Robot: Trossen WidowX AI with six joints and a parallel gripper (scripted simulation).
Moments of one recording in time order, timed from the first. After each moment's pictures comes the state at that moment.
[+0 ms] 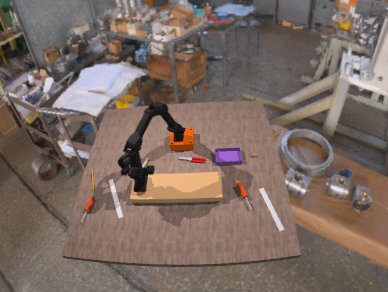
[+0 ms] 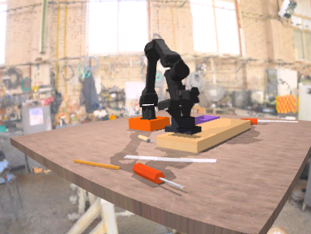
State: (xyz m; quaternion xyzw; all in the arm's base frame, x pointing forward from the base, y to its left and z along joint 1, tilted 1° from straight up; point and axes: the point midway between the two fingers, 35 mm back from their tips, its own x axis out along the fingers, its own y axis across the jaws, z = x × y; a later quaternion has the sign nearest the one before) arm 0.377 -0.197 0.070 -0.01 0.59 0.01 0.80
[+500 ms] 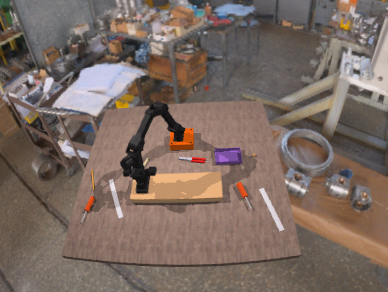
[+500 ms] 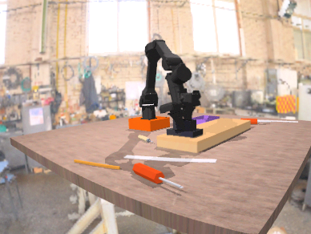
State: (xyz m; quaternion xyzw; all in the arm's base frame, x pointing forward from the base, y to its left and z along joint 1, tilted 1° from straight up) arm 0.377 -0.188 0.057 -0.01 0.59 0.01 0.81
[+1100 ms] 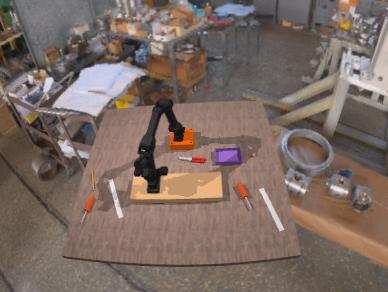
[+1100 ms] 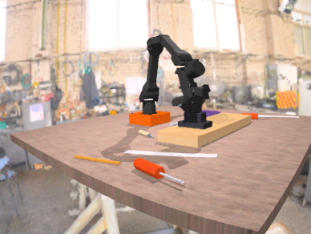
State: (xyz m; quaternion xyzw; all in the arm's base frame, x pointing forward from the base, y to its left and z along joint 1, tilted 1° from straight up) arm 0.376 -0.122 0.056 -0.01 0.59 0.02 0.81
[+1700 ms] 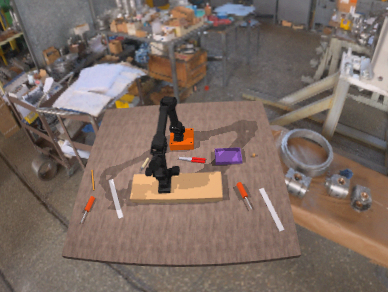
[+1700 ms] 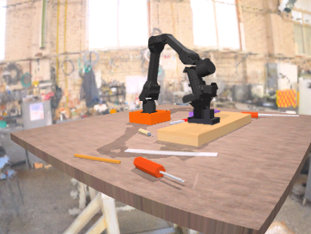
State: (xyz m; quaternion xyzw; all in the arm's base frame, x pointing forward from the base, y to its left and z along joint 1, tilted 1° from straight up) arm 0.375 -0.056 0.056 -0.01 0.59 0.02 0.81
